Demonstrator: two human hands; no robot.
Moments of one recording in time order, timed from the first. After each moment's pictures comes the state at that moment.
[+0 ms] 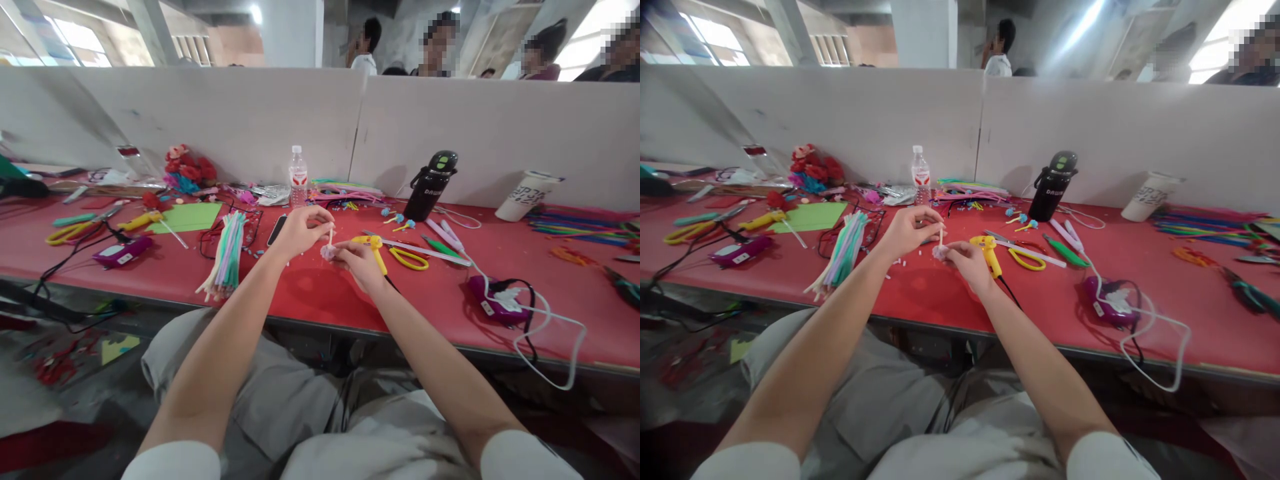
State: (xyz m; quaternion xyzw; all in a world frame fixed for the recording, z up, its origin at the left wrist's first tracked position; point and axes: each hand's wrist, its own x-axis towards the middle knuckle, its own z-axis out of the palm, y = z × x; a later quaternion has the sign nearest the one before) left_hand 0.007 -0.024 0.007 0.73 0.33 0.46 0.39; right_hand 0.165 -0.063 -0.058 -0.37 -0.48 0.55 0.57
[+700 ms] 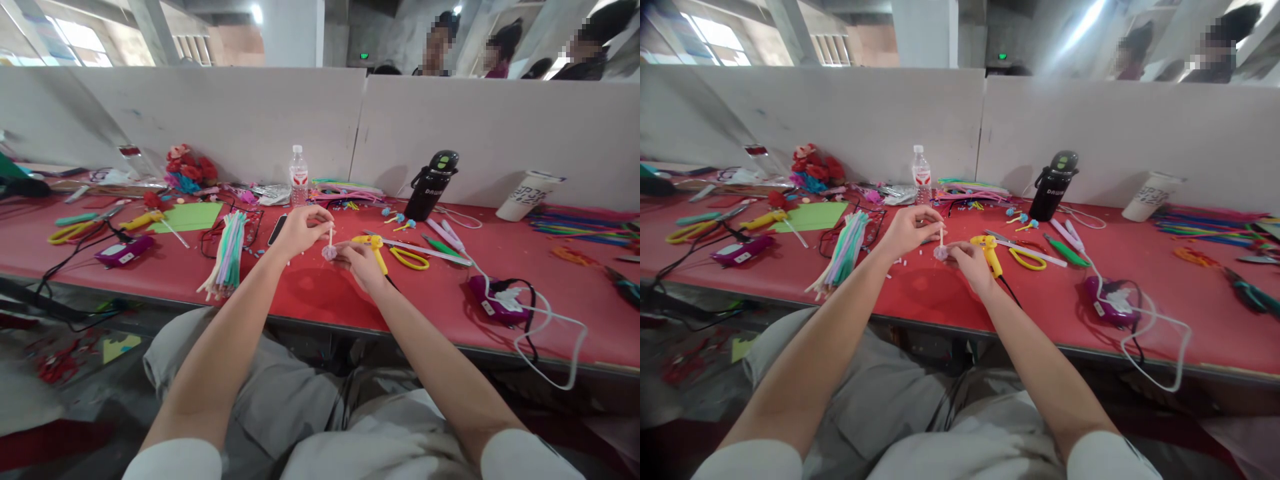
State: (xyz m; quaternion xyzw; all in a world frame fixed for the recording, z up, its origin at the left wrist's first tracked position) left_hand 0.007 -0.024 0.007 0.72 0.34 0.46 0.39; right_hand 0.165 -0.063 -0.057 -0.37 -0.46 0.57 0.57
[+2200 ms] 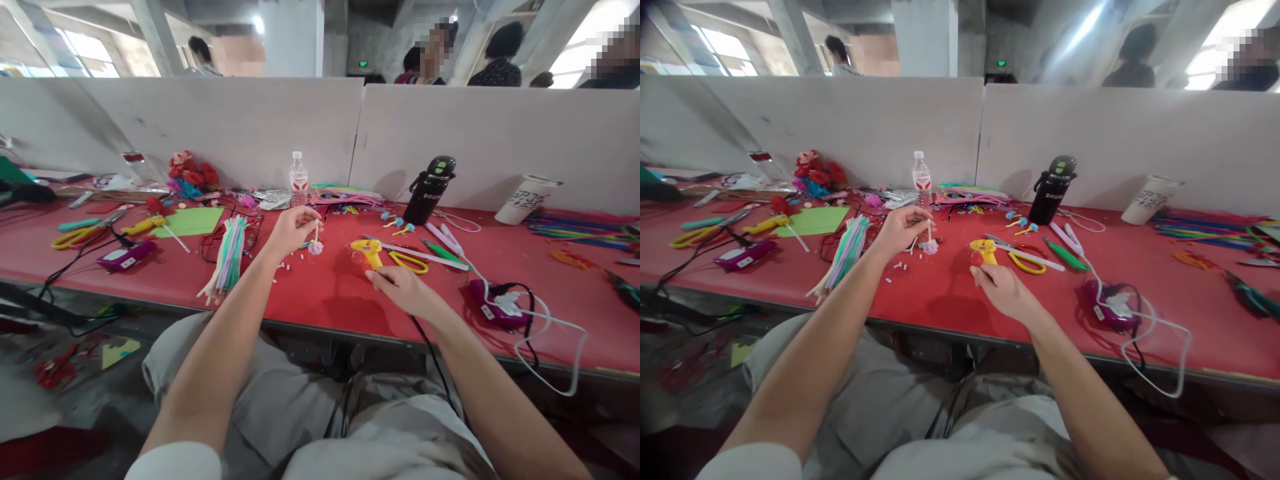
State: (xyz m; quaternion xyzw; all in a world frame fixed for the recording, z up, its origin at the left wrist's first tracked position) left_hand -0.013 -0.003 0.002 0.71 0.35 0.49 0.37; right_hand 0.239 -0.114 -0.038 -0.50 -0.76 0.25 0.34
